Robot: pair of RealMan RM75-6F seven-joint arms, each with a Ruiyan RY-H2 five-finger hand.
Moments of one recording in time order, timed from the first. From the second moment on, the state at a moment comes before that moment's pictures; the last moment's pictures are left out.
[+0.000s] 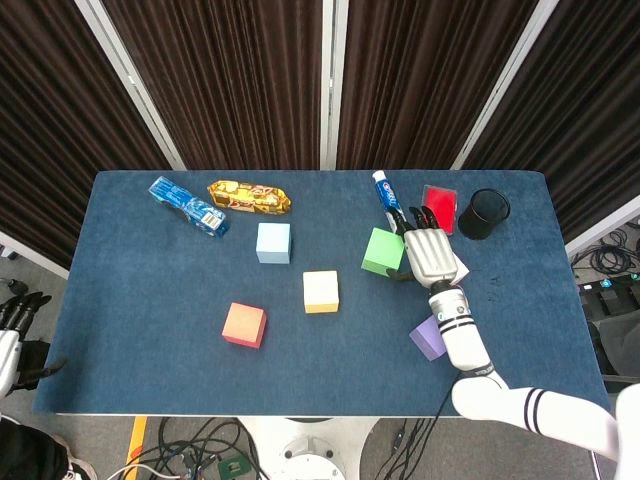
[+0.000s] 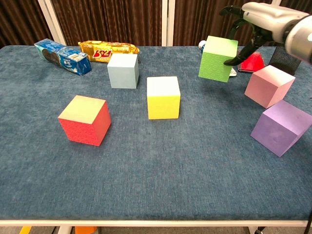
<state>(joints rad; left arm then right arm) -0.06 -1.14 -0.04 -1.42 1.49 1.48 -0.21 0.77 -1.47 0.26 -1.54 -0.93 1.07 -0.41</state>
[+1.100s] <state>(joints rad) -0.08 -1.13 -0.04 -1.44 1.48 1.45 -0.19 0.84 -1.49 0.11 -1.22 -1.53 0.87 0.23</state>
